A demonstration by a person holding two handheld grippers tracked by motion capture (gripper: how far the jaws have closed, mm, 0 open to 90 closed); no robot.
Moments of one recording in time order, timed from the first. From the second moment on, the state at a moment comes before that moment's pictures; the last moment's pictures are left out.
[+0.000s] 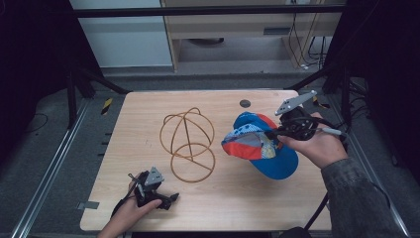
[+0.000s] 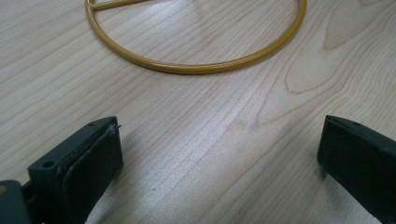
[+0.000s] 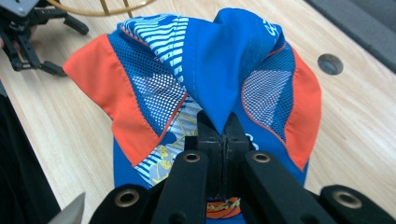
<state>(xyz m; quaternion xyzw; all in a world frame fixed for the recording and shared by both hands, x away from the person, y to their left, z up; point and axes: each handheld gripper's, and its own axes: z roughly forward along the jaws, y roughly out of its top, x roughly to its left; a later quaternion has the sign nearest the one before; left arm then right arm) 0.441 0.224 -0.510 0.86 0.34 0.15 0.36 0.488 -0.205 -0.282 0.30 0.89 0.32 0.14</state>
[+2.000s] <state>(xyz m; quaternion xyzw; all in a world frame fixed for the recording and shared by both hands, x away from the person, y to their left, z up) 0.441 0.224 -0.510 0.86 0.34 0.15 0.35 0.521 -0.050 -0.188 0.16 0.89 0.36 0.21</state>
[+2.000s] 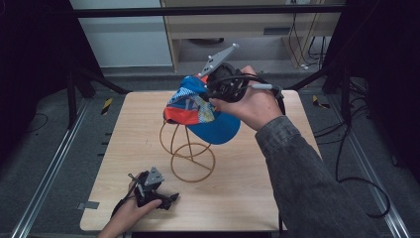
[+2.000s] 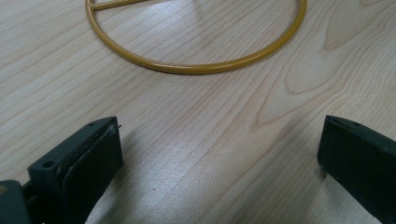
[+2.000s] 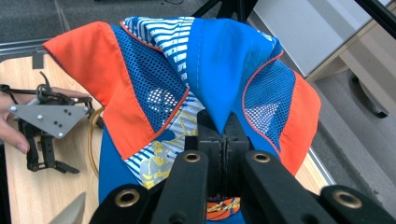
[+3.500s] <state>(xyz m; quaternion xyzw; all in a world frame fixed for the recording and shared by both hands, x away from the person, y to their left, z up) 0.441 0.223 -0.509 0.86 0.34 0.15 0.35 0.534 0.016 -0.198 0.13 0.91 0.36 0.18</state>
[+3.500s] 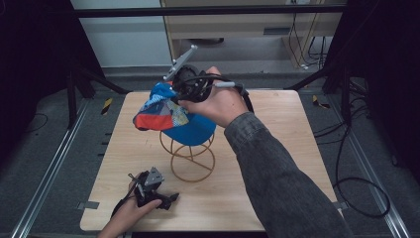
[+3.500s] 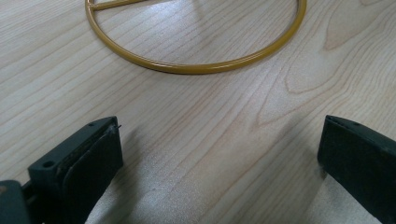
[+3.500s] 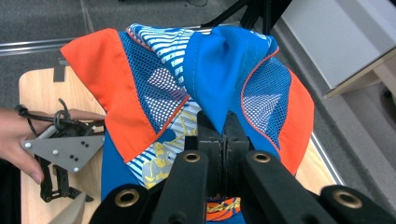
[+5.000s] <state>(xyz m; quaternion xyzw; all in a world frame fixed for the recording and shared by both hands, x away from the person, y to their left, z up) 0.441 0.223 -0.509 0.86 0.34 0.15 0.35 0.536 0.026 -0.227 0.12 0.92 0.33 0.15</state>
